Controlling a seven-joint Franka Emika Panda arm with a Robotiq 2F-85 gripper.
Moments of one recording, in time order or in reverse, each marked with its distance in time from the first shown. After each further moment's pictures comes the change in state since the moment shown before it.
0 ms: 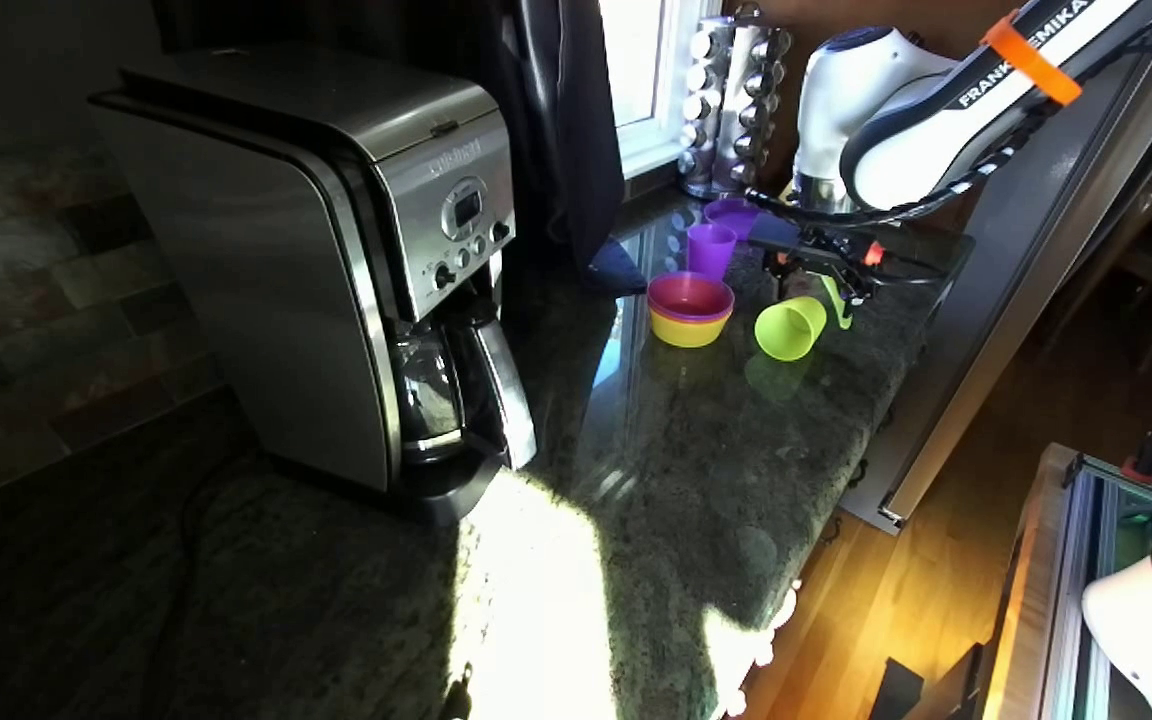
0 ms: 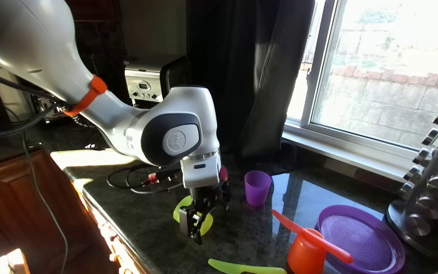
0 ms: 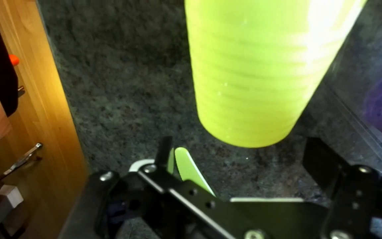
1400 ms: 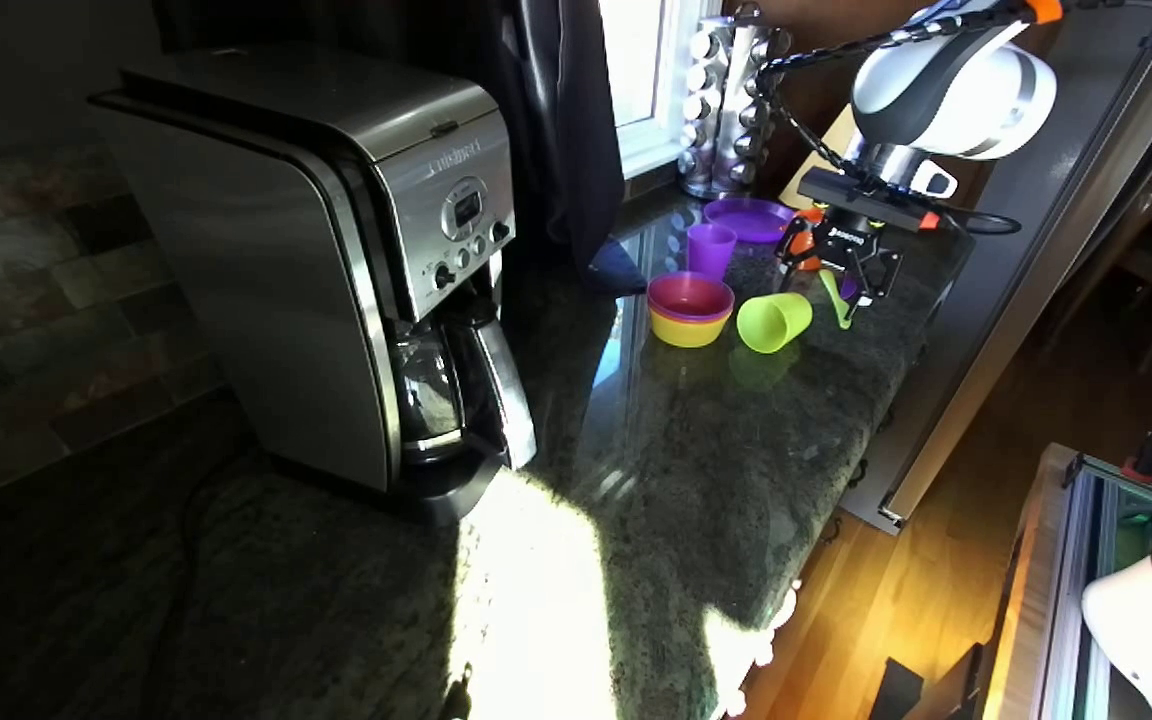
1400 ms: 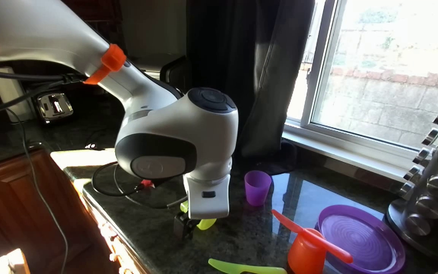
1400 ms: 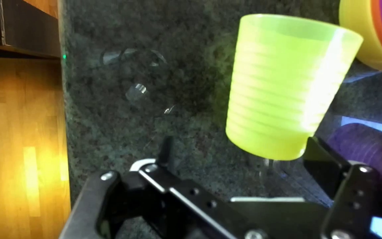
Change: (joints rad) arm -0.044 -0.076 -0.057 -0.046 0.714 -0.024 -0.689
